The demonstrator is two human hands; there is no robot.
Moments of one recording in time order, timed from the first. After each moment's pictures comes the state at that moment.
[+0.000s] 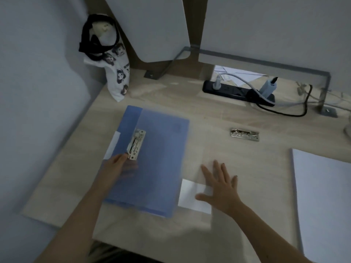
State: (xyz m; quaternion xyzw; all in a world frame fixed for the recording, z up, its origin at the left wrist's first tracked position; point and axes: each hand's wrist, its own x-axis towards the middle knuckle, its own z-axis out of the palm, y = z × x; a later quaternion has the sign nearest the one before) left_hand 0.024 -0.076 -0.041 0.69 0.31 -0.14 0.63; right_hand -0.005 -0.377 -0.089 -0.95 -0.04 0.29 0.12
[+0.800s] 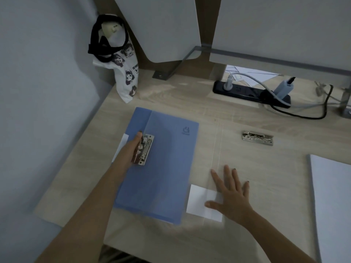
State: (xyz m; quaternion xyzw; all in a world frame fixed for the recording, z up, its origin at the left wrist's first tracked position) left_hand 0.074 -0.083 -0.042 0.66 0.31 -0.17 0.66; right_hand -0.001 -0.379 -0.094 -0.94 -0.06 0.33 0.10
